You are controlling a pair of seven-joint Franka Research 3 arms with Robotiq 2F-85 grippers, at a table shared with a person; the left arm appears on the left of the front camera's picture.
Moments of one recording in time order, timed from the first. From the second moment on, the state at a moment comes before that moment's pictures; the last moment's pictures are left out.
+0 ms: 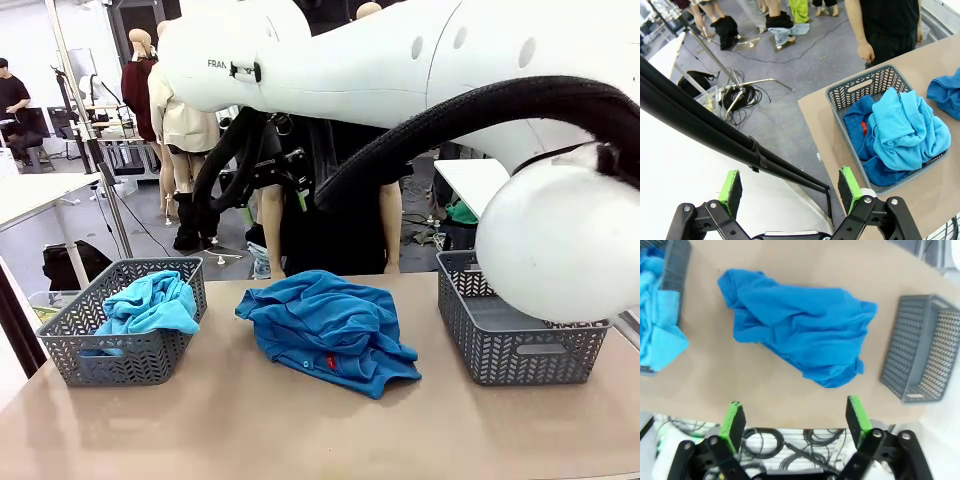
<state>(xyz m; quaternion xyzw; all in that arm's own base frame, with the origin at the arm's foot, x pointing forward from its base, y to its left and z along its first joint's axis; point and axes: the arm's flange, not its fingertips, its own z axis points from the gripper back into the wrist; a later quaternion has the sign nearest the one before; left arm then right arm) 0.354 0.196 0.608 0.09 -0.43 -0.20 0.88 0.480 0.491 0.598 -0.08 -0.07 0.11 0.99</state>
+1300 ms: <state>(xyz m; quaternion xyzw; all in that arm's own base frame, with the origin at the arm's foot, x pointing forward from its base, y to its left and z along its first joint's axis) 0.354 0.195 0.608 0.09 -0.43 -0.20 0.88 0.447 0.173 0.516 -0.09 -0.01 -0.06 0.99</state>
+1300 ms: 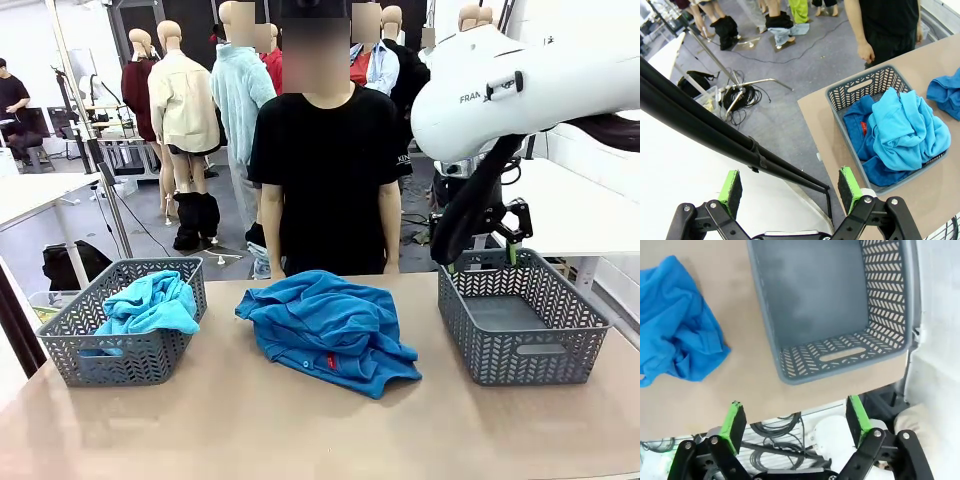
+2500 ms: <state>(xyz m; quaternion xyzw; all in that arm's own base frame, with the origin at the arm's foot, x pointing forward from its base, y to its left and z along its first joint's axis) 0.350 0.057 0.660 0.05 -0.49 -0.34 0.80 0.448 0.053 0.534 -0.06 -0.20 0.12 0.97</state>
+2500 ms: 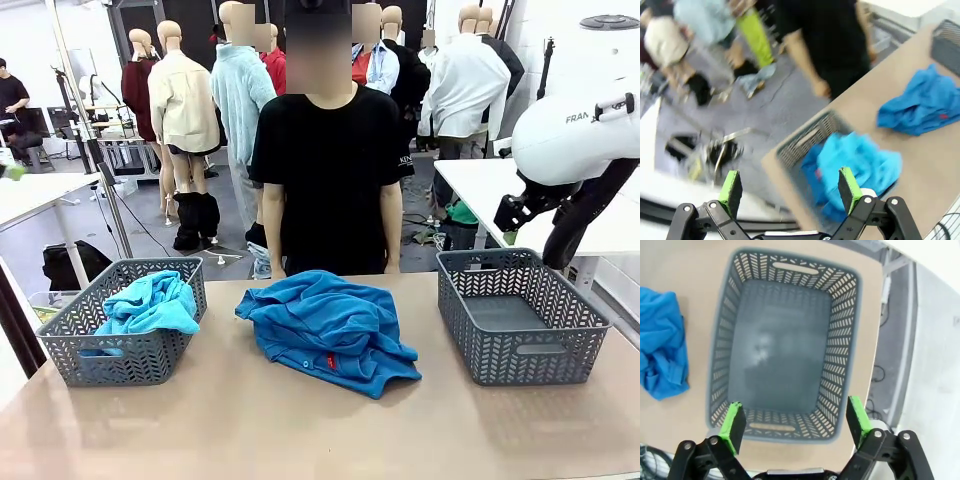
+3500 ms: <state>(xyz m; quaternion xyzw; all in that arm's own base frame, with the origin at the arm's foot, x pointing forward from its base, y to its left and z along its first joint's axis) 0.367 -0.126 0.620 -0.04 -0.44 -0.50 0.74 0.449 0.051 0.534 -0.06 -0.20 0.12 0.97</state>
